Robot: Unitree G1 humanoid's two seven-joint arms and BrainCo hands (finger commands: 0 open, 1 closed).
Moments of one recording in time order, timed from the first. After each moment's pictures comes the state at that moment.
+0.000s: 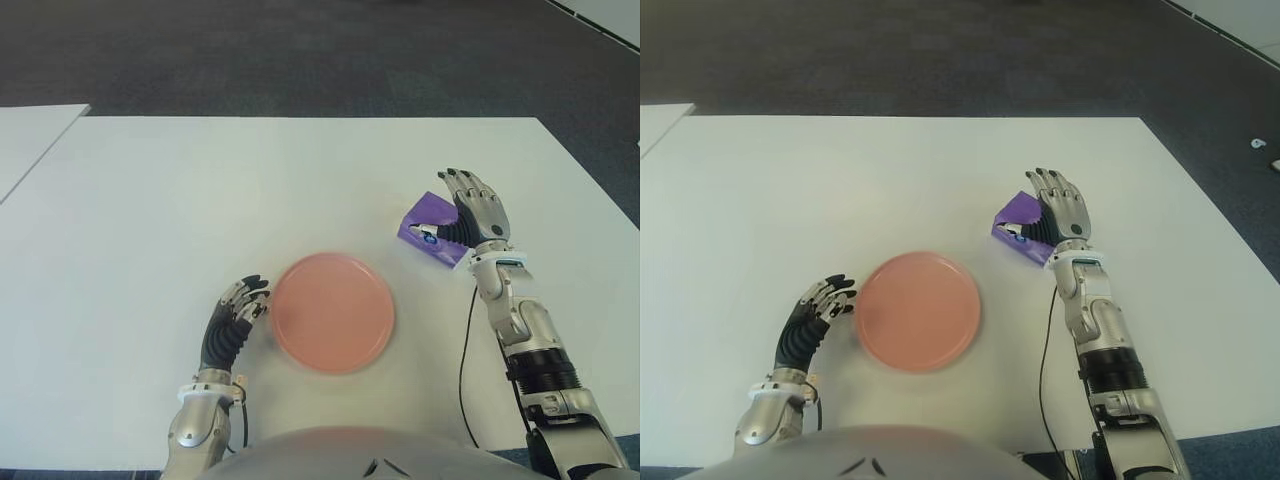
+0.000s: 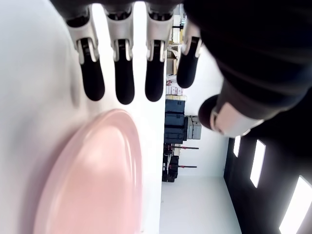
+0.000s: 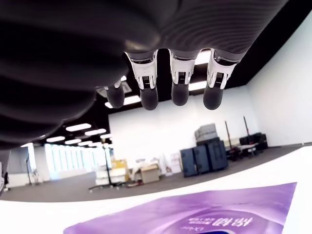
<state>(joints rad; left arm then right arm) 0.63 -0.01 -0.09 -0.32 -0.01 -0.07 -0.03 -0.21 -0.46 0.08 0.17 -0.93 -0.02 -0.18</state>
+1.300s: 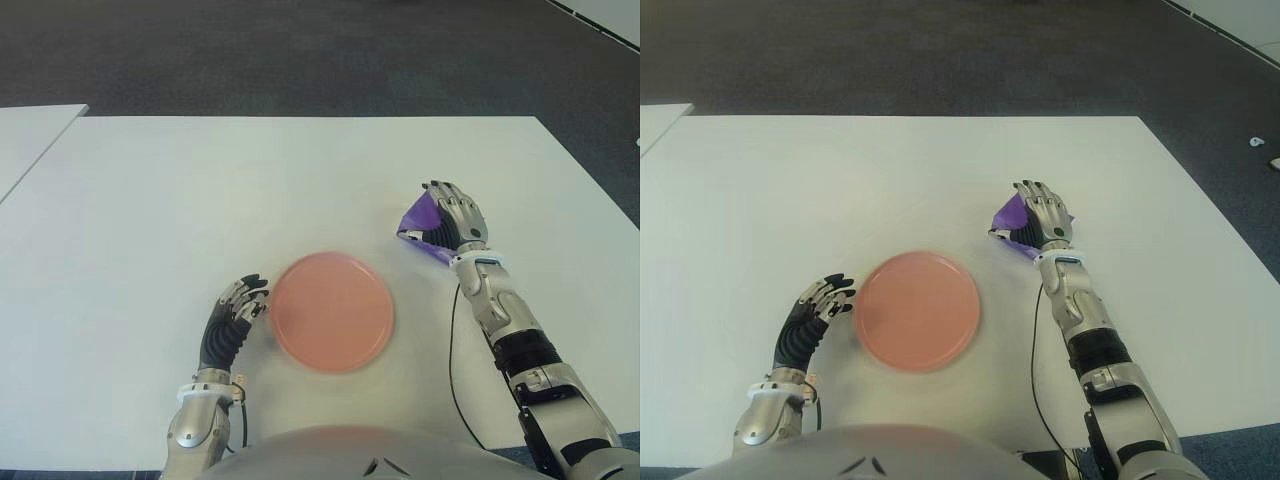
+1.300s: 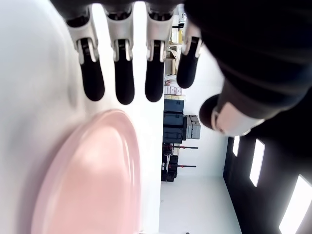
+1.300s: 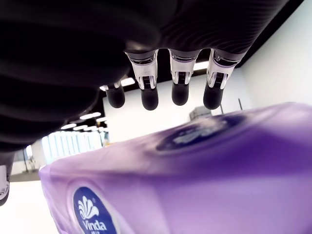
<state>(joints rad) 0.63 0.00 -0.09 -0.32 -0.01 -0.07 -0.03 -0.31 -0.45 0.22 0.41 -0.87 -0.02 -0.27</state>
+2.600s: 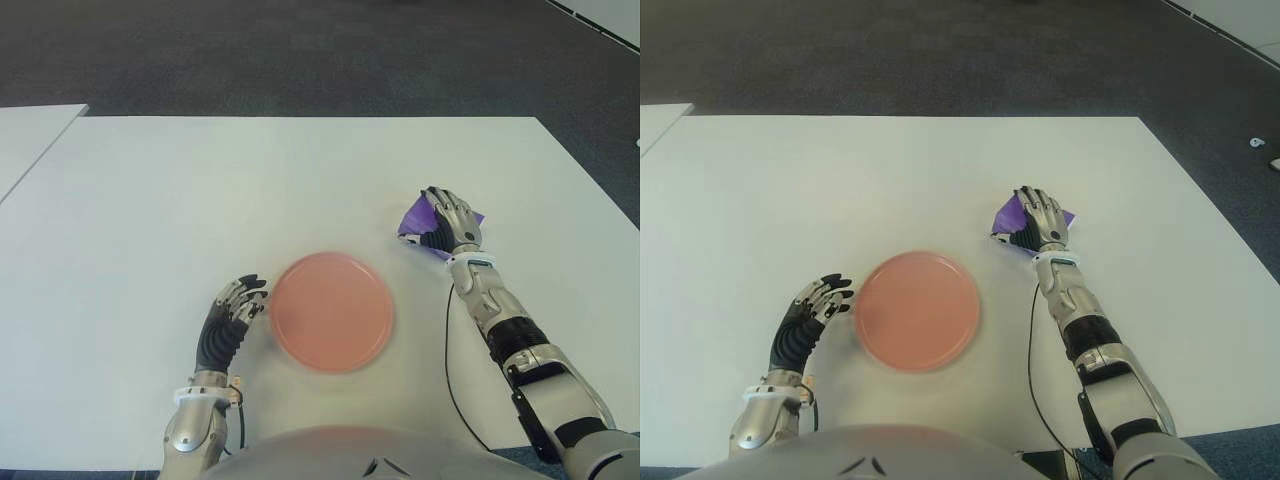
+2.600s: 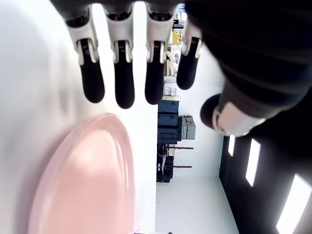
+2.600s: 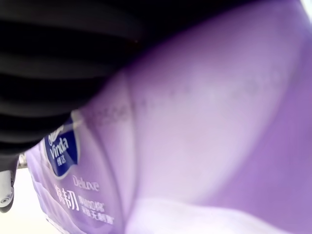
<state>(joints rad) 0.65 0.00 -0.09 -0.33 -0.02 -0.11 -0.03 -0.42 -0.45 0.30 0.69 -0.80 -0.06 -0.40</state>
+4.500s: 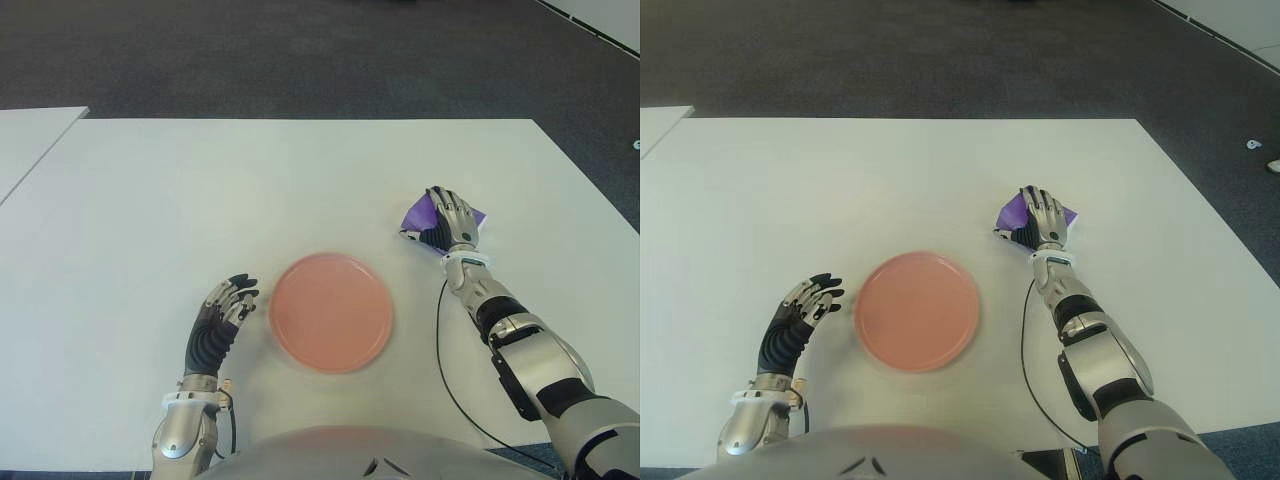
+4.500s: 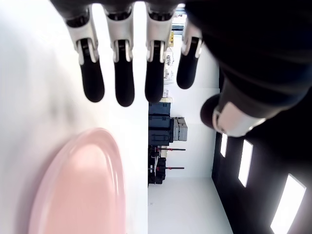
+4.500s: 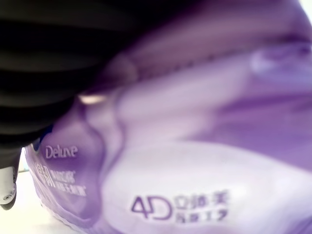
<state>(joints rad) 0.67 0.03 -0.05 -0.34 -0.05 -0.15 -0.04 -0.61 -0.37 0.41 1.17 -0.73 -0.15 -0.60</state>
